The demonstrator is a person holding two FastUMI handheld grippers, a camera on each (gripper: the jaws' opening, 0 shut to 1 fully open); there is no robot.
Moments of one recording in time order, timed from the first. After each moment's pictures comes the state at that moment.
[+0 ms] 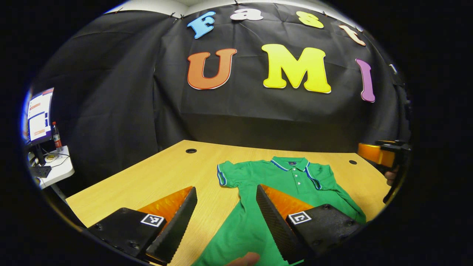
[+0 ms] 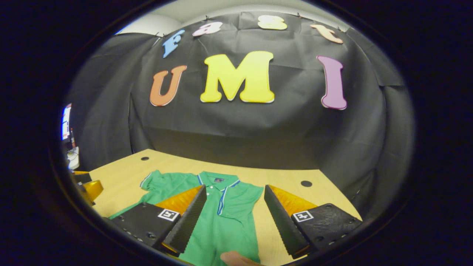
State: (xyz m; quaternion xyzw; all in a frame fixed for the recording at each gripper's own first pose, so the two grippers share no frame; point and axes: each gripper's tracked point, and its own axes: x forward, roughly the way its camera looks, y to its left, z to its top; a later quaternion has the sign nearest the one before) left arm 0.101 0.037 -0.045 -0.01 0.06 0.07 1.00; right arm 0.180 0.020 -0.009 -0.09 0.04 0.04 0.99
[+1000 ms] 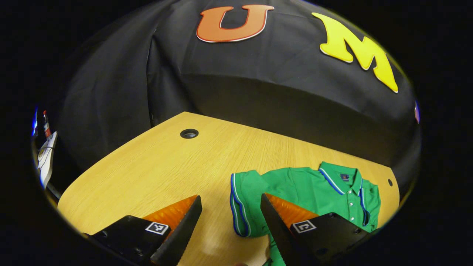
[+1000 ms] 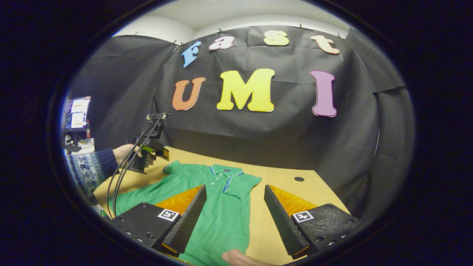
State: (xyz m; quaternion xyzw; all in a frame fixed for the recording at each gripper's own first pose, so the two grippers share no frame) left arm 0.304 0.098 -0.115 -0.07 0.23 0.08 0.97; right arm 0.072 -0.011 -0.047 -0.11 0.04 0.08 0.99
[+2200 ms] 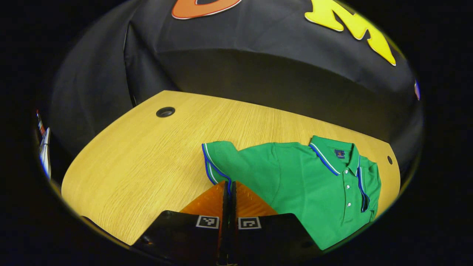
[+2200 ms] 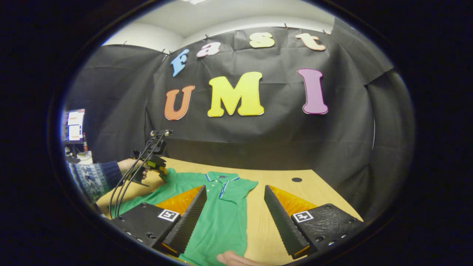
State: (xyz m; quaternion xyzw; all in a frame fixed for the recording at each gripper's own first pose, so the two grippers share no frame) left arm 0.324 0.054 -0.120 -0.01 0.26 0.04 0.96; right arm 0.082 -0.035 -0.035 -0.06 0.01 0.07 1.00
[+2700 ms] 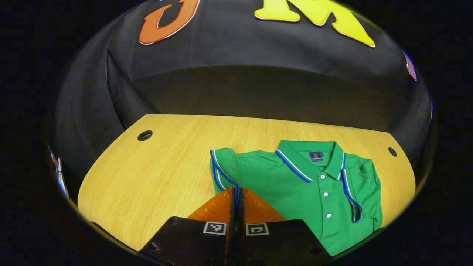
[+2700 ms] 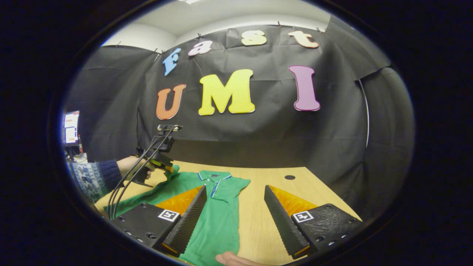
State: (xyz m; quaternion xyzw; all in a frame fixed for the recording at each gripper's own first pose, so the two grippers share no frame) left arm 0.331 -0.038 -0.118 0.02 0.27 -0.01 0.96; right arm 0.090 -0.053 -0.038 -0.06 0.01 0.04 1.00
